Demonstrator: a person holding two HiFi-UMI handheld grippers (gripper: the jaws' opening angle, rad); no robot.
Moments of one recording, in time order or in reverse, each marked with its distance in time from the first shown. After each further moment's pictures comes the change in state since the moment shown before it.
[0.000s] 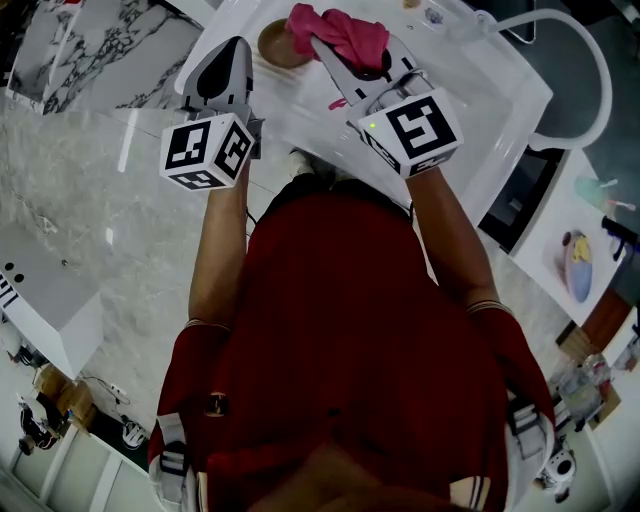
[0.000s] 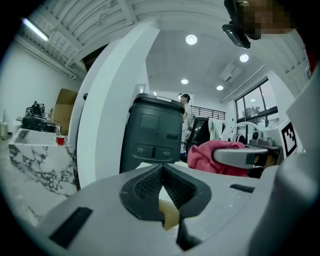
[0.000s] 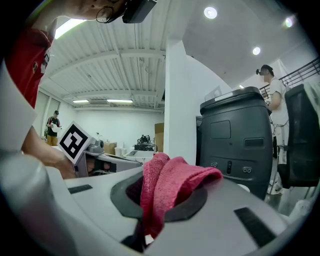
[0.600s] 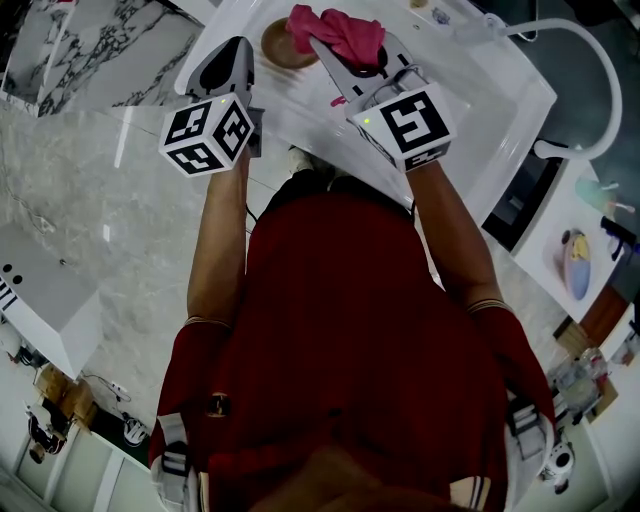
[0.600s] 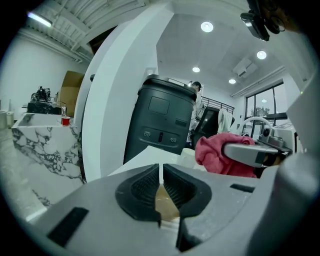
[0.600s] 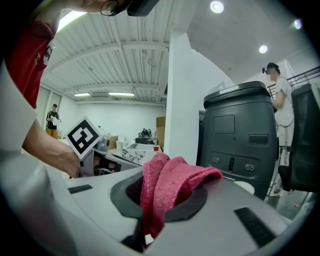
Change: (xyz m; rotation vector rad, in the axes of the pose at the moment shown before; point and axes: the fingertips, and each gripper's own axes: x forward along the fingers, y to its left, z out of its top) left arm 0.021 0.033 -0.040 -0.101 0.162 0.040; right arm 0.025 -0.001 -0.023 -0.028 0.081 0.002
